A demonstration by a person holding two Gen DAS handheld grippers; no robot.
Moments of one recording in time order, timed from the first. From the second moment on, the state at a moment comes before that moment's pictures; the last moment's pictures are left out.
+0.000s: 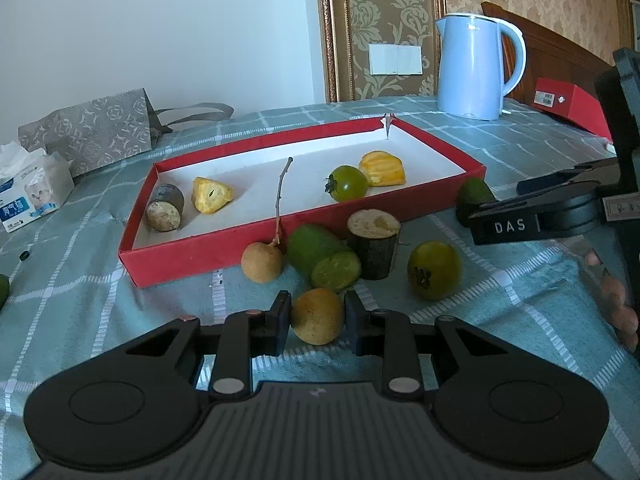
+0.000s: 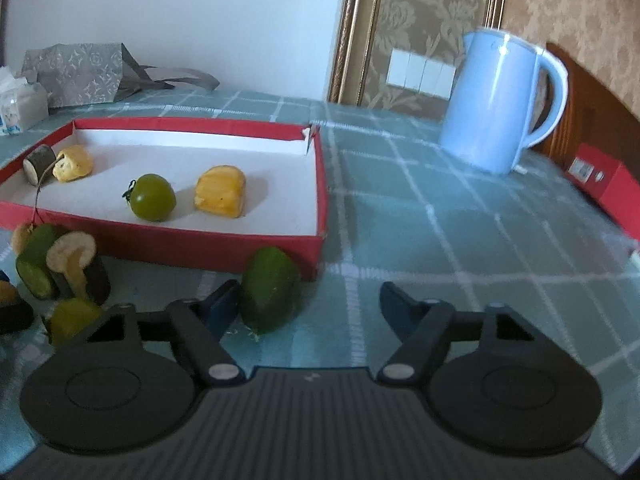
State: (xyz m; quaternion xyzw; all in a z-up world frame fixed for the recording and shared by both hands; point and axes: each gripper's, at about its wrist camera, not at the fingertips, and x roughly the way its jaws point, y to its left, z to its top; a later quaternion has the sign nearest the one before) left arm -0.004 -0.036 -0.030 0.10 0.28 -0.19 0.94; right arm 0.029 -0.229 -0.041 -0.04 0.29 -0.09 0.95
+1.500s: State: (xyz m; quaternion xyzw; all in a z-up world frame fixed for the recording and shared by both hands) left arm 0.038 -0.012 0.027 0.06 0.23 -0.14 0.96; right arm 0.019 -0.224 -0.040 -0.01 0.29 -0.04 0.96
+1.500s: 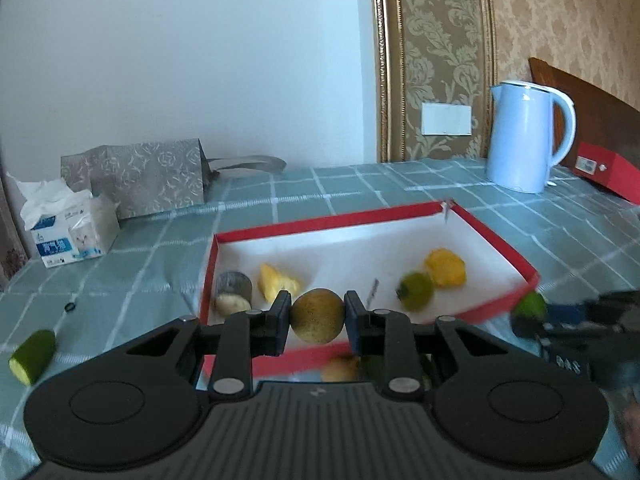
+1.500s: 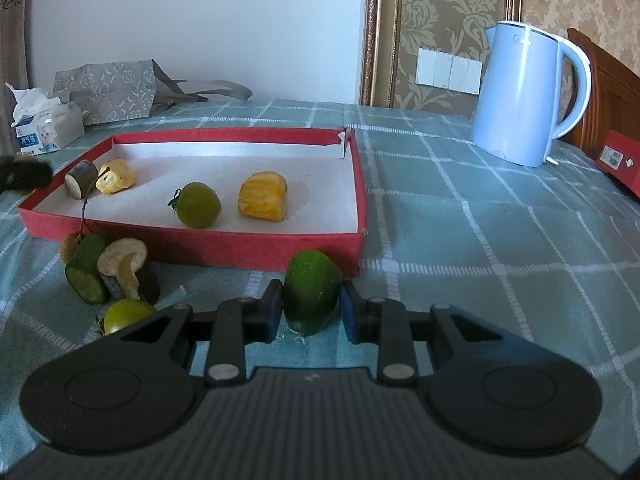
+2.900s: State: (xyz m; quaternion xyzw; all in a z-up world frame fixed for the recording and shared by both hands) left arm 0.104 -0.005 0.007 0.02 0.23 -0.04 0.97; right arm 0.022 -0.224 -0.040 -0.01 0.29 -0.03 0.96
